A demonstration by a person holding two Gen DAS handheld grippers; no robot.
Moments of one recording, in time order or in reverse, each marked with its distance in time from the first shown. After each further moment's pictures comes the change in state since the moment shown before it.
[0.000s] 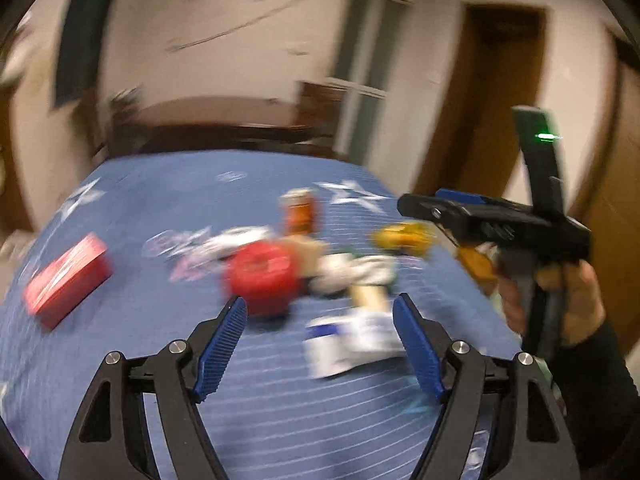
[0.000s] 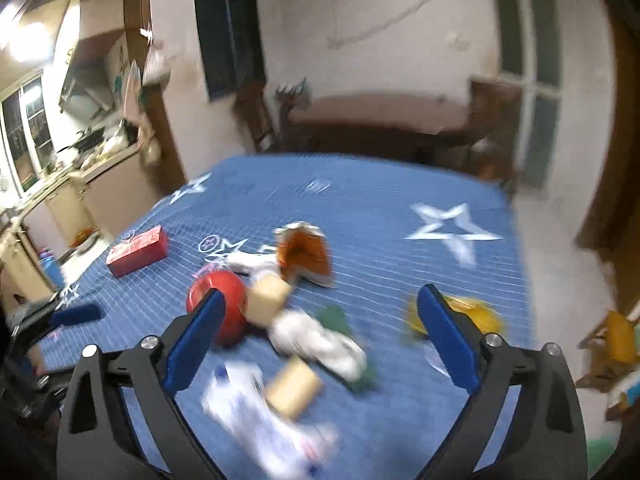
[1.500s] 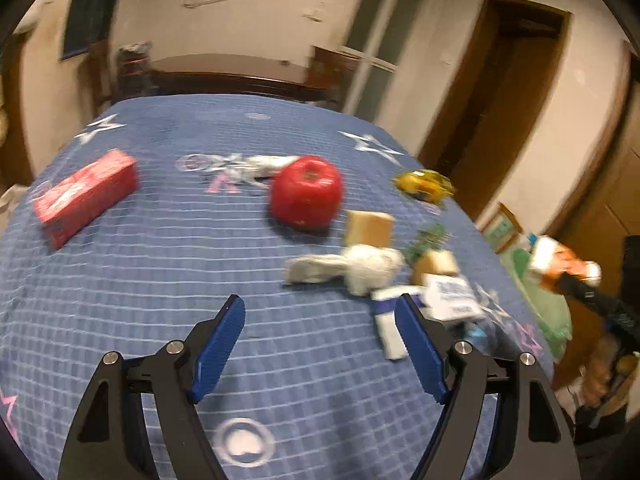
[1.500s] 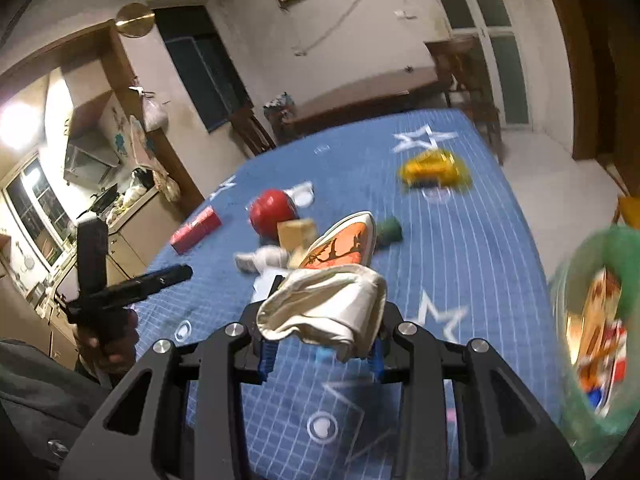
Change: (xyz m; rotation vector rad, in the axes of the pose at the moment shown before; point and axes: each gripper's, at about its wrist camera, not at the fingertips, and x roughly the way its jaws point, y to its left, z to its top) left arm -0.023 0.020 -0.057 -0.012 0.131 -0.092; right arm -0.159 0.017 -0.170 0.287 -0.091 0.057
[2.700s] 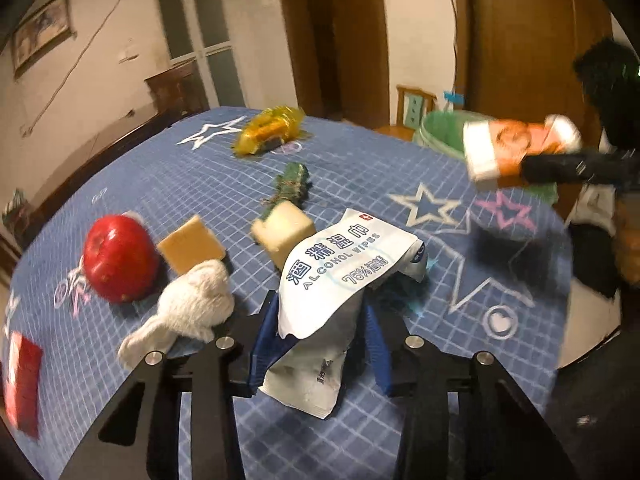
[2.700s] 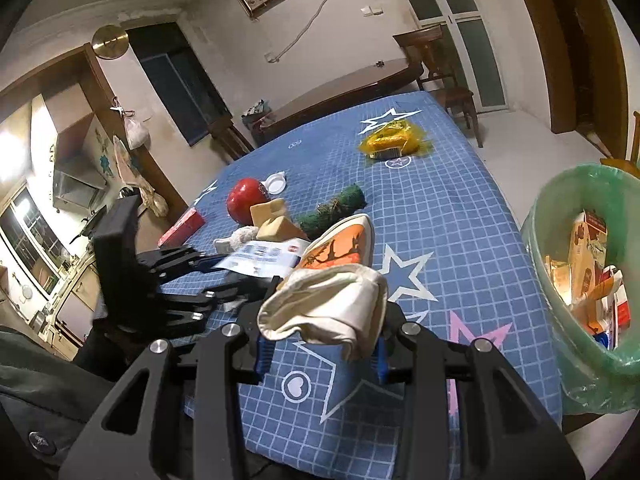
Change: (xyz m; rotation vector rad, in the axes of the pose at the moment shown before) left arm 0.081 -0.104 -0.021 0.617 0.095 -0.118; right arm -0.028 -0.028 -0.043 0.087 -0.027 -0.021
